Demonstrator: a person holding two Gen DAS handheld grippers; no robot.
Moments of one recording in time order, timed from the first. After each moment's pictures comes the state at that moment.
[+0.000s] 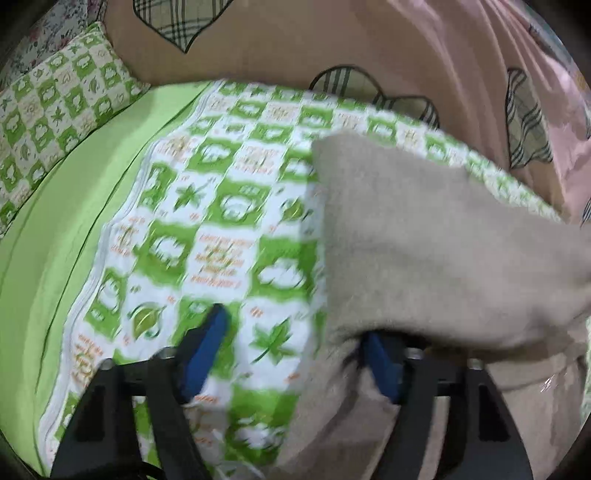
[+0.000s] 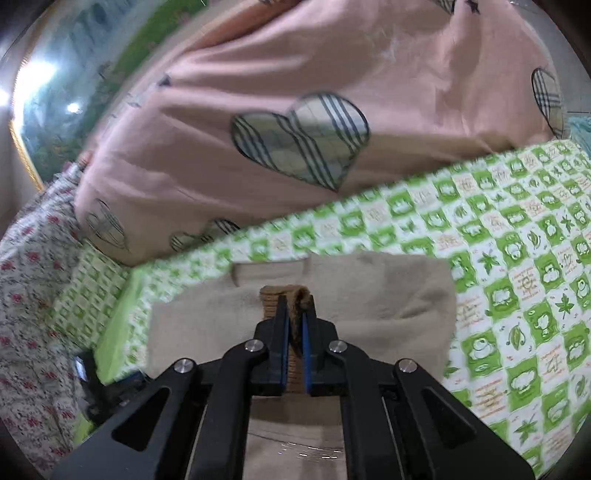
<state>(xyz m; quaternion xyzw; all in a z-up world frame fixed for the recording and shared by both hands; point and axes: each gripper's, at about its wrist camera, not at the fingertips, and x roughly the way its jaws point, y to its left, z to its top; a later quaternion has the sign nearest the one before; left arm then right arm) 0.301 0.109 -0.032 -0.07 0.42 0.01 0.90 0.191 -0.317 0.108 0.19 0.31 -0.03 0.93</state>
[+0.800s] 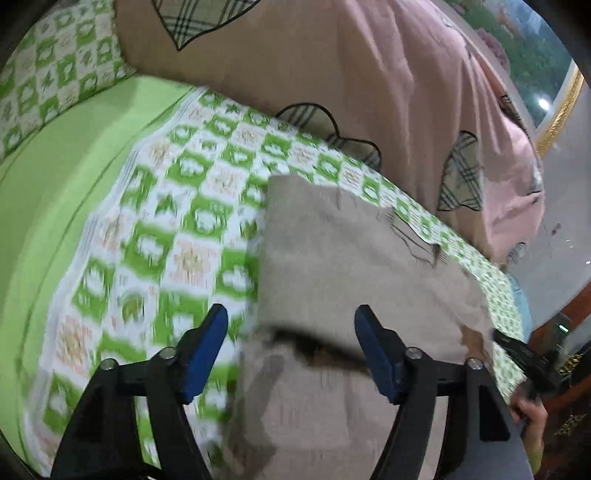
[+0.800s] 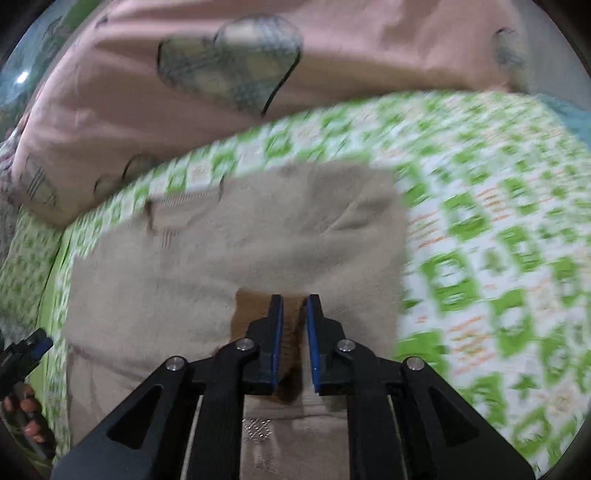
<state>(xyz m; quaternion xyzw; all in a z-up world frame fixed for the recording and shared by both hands) 0.290 0.139 0.010 -0.19 0.41 -0.10 0.89 0.173 -0.318 0.051 0.16 0.36 -0.15 0.91</state>
